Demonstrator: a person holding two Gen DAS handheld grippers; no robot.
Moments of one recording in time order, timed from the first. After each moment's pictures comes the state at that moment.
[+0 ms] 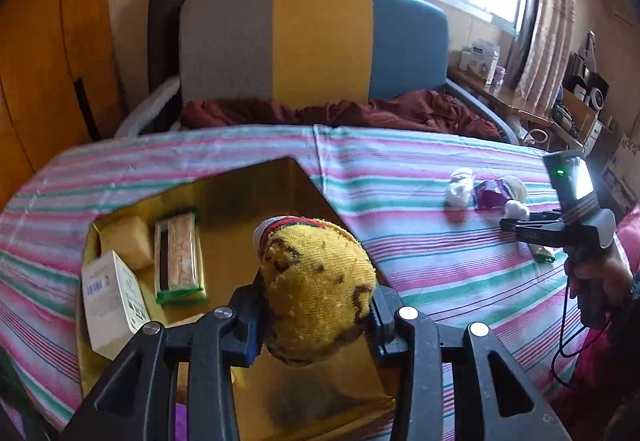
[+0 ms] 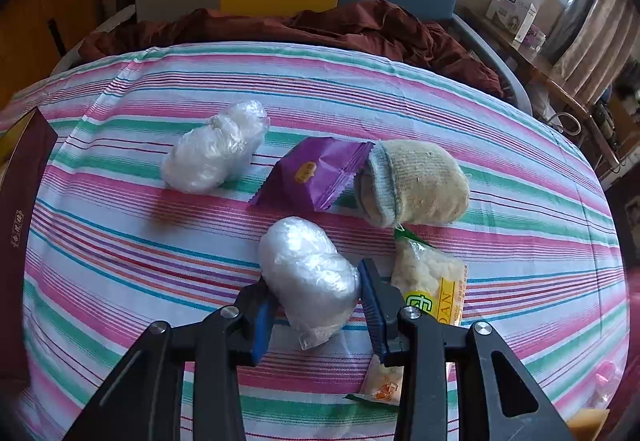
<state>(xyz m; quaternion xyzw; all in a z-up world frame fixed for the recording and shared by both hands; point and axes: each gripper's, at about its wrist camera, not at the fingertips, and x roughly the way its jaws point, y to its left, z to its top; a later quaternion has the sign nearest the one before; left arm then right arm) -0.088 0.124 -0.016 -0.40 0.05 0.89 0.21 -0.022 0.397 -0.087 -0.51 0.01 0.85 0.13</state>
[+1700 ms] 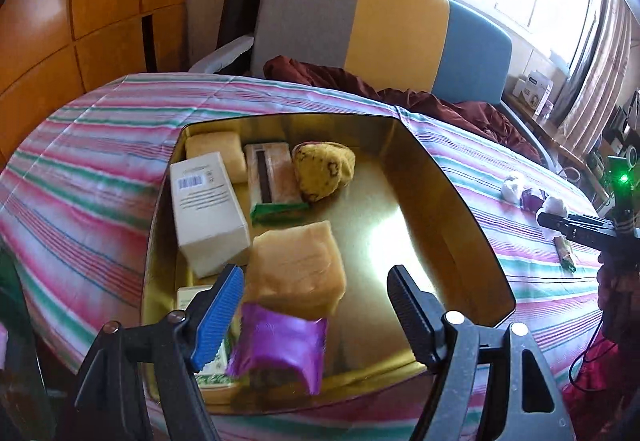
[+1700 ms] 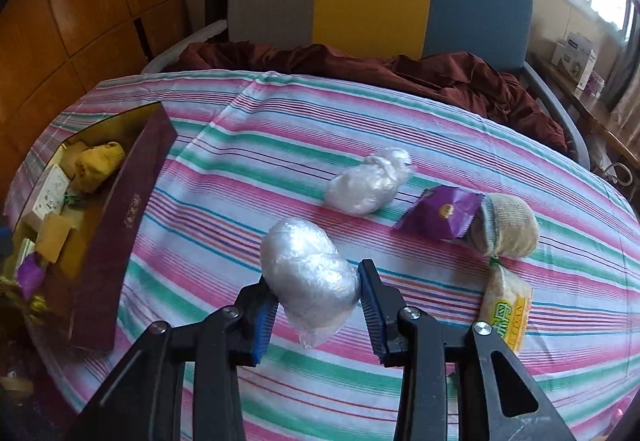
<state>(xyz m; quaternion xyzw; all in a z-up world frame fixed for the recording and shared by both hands) -0.054 0.022 -0.038 -0.42 -0.02 0.90 0.13 -0.003 0.320 -0.050 -0.46 0.01 0.89 -0.01</state>
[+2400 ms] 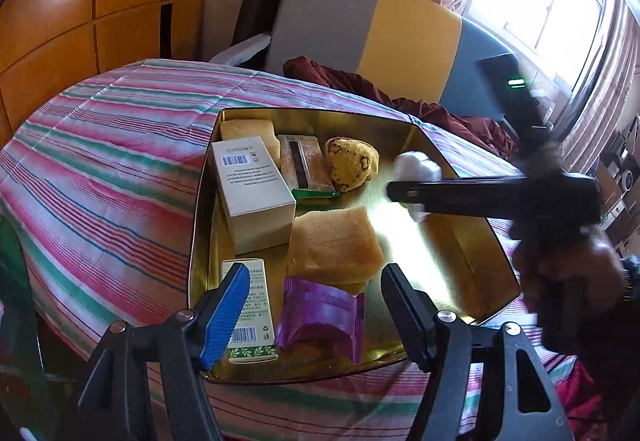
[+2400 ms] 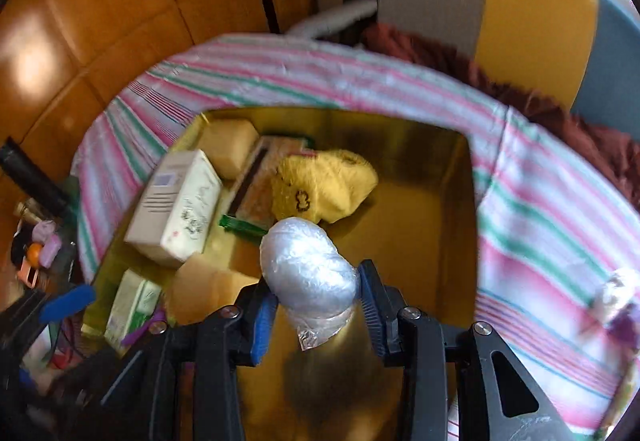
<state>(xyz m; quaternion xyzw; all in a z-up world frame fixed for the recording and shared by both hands) -0.040 -0.018 -0.045 -0.42 -0.06 0.90 0.12 -0.087 0.073 -0.054 -0.50 -0.02 0.85 -0.16</state>
